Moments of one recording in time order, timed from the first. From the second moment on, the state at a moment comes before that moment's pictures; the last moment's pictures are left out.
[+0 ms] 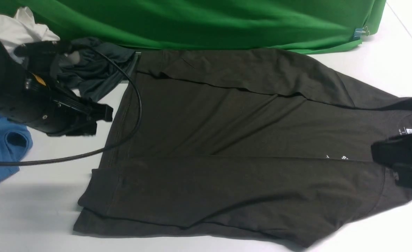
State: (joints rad) right arm 0.39 0.91 -0.76 0.11 0.73 -0.01; left arm -0.08 1.46 -1.02 -0.16 0.75 0.07
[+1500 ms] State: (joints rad) right arm 0.39 0.91 -0.76 0.11 0.73 -0.04; left arm -0.08 1.82 -1.25 -0.31 1.00 1.07
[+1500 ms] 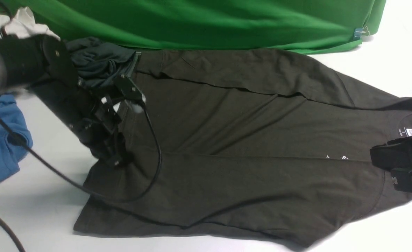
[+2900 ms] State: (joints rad) right arm 0.39 0.92 -0.76 0.24 0.71 0.01; left arm -0.05 2.04 -1.73 -0.24 0.69 0.14
